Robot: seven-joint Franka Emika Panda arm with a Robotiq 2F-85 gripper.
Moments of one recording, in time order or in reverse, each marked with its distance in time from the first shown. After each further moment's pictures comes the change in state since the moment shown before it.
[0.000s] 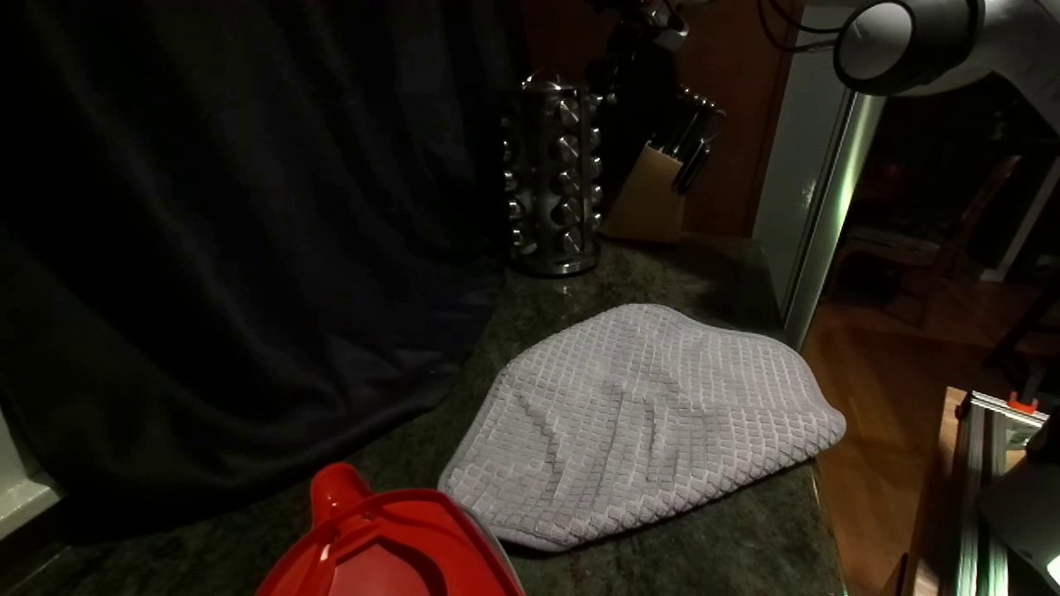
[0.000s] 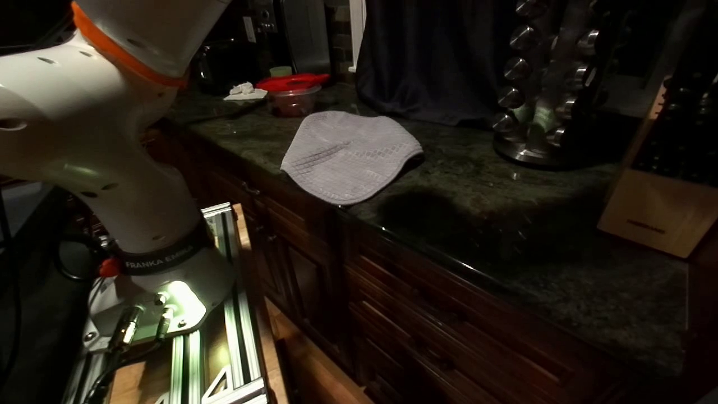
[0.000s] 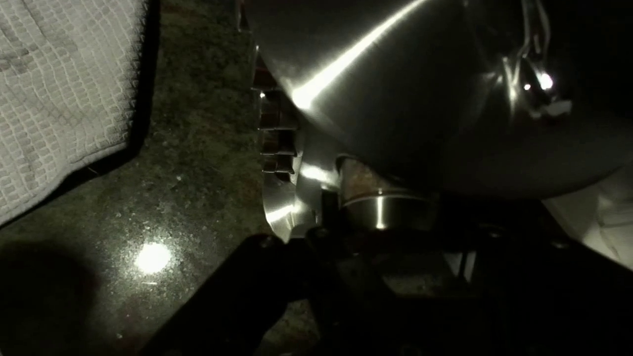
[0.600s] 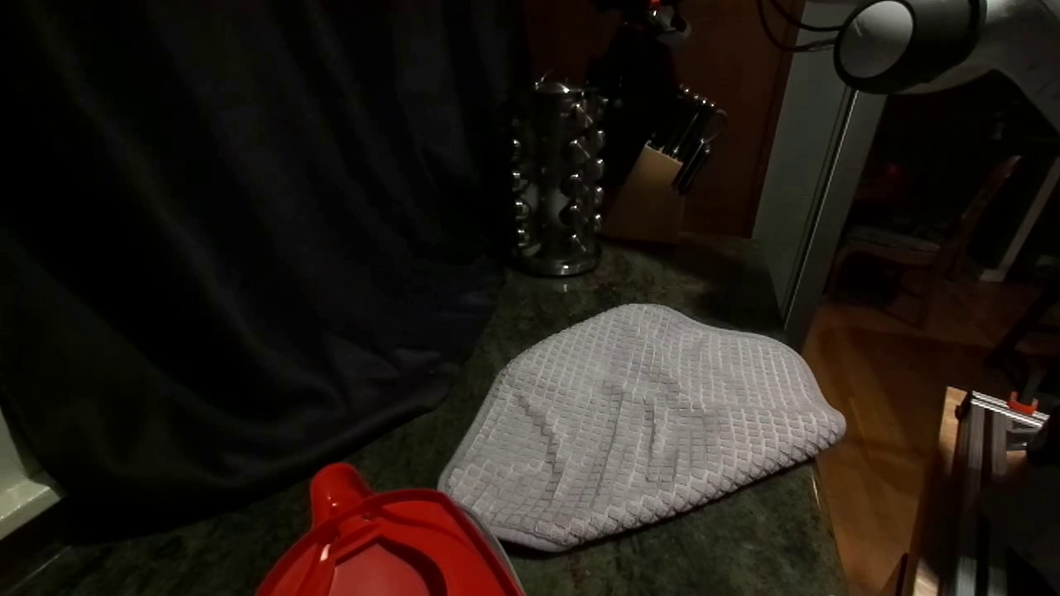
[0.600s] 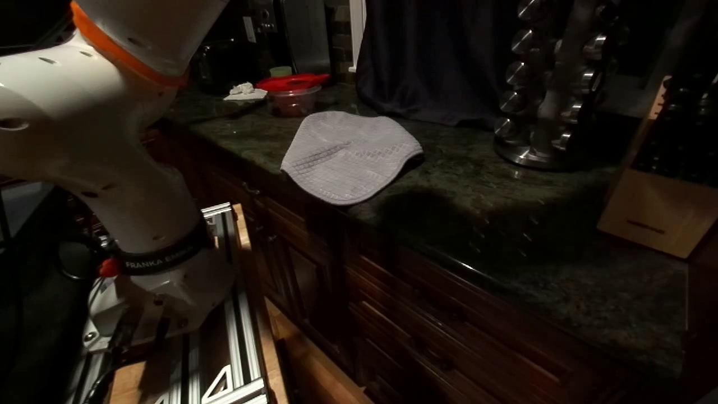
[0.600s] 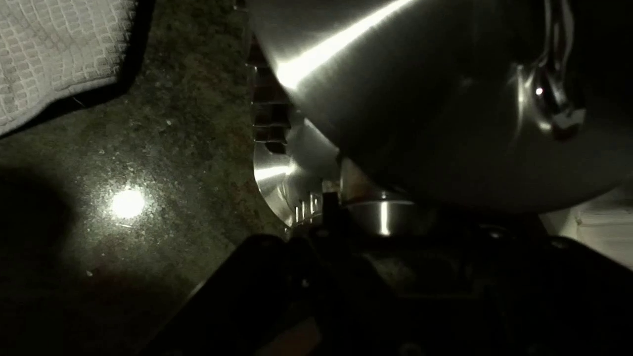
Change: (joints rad) arm 0.011 -0.008 -0.012 0.001 -0.072 0.011 -0.146
